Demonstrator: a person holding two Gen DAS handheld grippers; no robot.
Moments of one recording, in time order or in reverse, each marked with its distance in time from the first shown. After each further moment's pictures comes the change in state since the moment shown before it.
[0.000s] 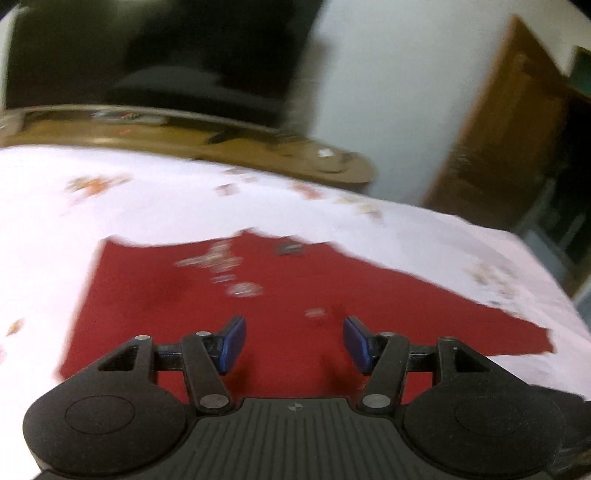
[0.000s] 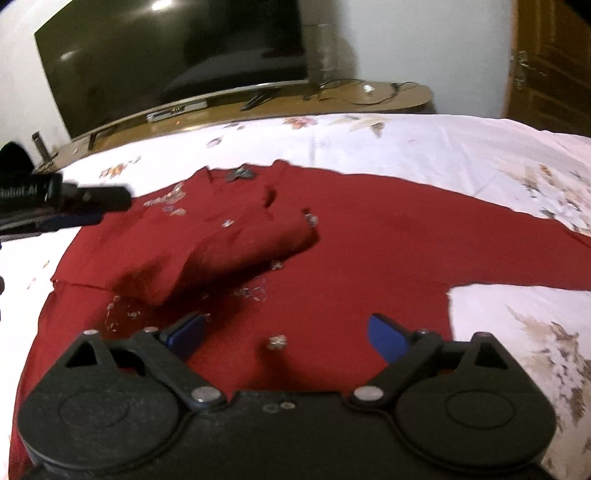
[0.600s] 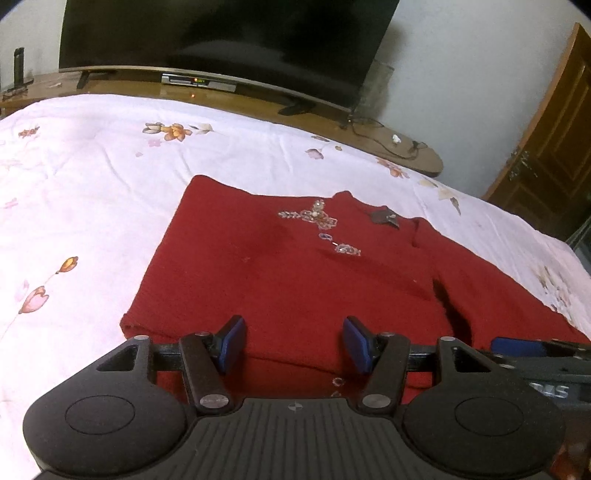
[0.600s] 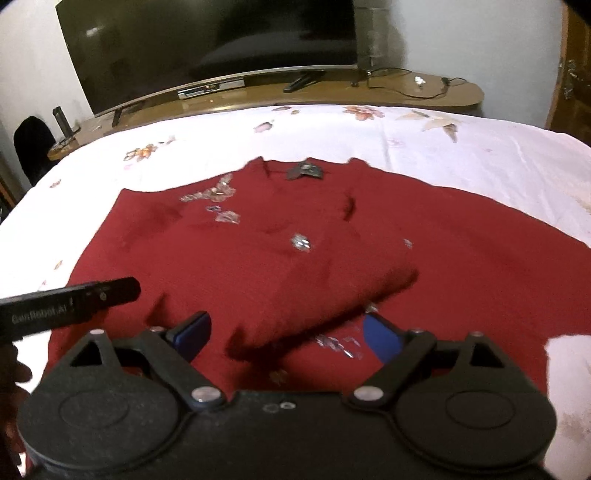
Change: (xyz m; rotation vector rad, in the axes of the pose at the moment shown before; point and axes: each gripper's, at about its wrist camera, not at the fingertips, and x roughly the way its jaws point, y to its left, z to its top) left arm 0.025 0.053 -0.032 -0.096 0.051 0.129; right arm 0.058 0.057 0.038 -0.065 0.058 0.061
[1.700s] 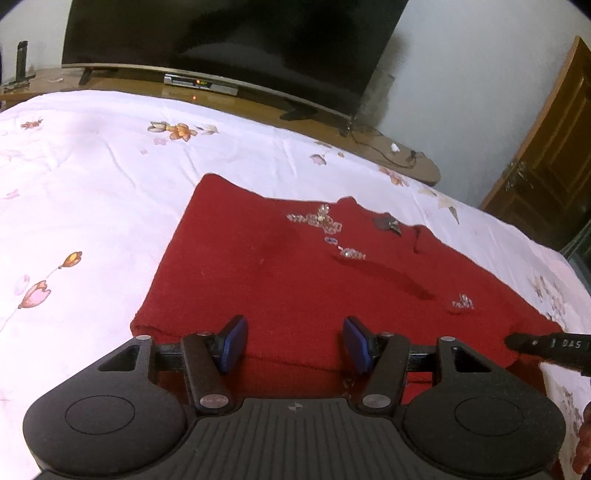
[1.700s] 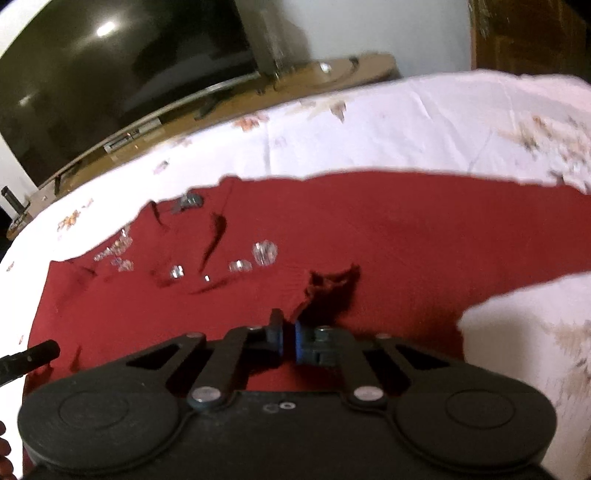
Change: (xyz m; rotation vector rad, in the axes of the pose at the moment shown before) left arm 0.001 0.012 -0.004 -0.026 -0.033 -0.024; right arm -0.016 -0.096 -0.011 0.258 -0.068 -0.072
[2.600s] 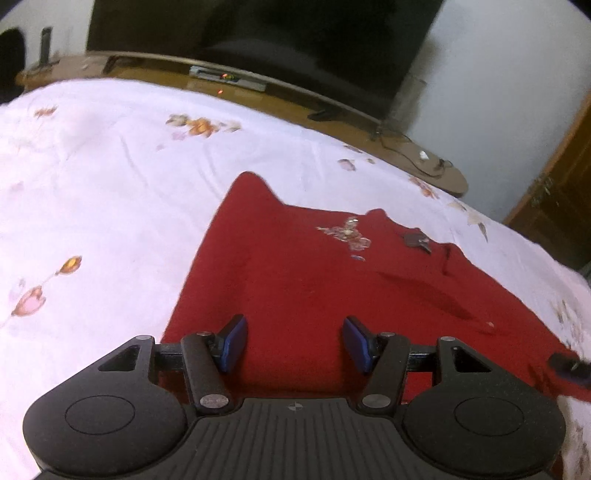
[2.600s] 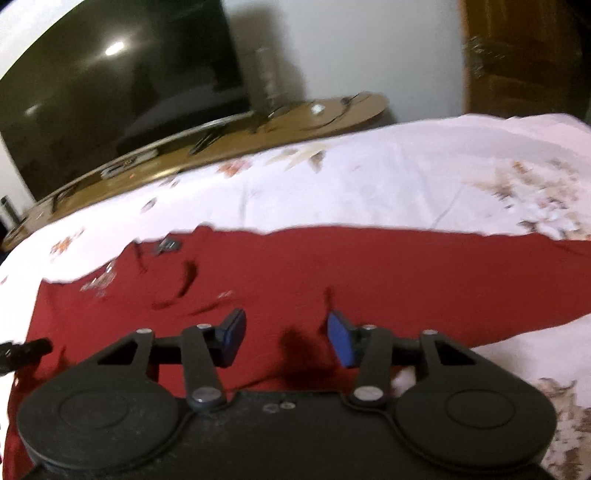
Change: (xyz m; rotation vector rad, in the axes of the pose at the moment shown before) left arm 0.027 0.005 0.014 -0.079 0.012 0.069; right arm -0.013 -0.033 0.016 -0.033 -0.079 -0.003
